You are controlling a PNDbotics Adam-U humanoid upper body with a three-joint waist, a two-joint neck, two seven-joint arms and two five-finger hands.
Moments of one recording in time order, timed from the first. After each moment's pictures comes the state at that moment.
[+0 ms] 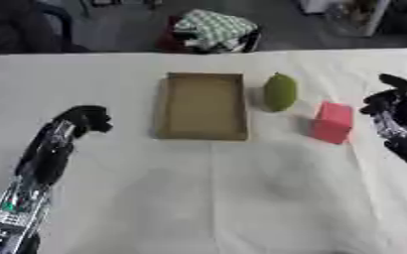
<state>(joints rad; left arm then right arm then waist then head) -0.08 0.30 0.04 -1.73 0.03 -0.24 -0.21 -0.27 -0.22 0.01 -1.73 0.15 -0.09 0.13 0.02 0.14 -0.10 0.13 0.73</state>
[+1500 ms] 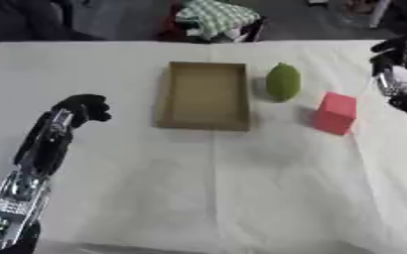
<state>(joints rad) -0.08 0.30 0.04 -1.73 0.03 -0.24 -0.22 -0.55 -0.47 0.08 -1.53 0.25 -0.13 0.22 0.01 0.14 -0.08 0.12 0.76</state>
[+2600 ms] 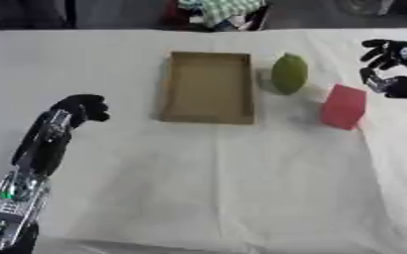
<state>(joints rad) -0.10 0.30 0.03 -1.73 0.03 -0.24 -0.22 -0.76 -0.58 0.21 -1.11 0.42 -0.22 0.39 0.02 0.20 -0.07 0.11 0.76</state>
